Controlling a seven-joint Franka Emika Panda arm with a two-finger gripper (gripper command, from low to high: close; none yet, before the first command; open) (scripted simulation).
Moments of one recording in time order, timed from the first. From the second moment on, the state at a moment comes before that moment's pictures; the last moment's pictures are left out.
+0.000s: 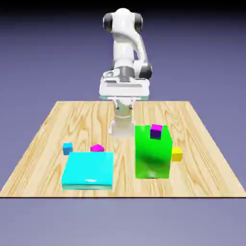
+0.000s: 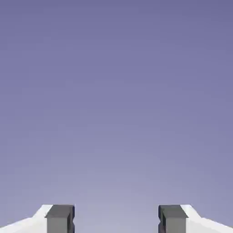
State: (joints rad) arm 0.01 -0.53 -0.04 -2.79 0.03 3.00 0.74
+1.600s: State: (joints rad) arm -0.09 0.12 -0.63 -2.57 0.21 2.07 0.75
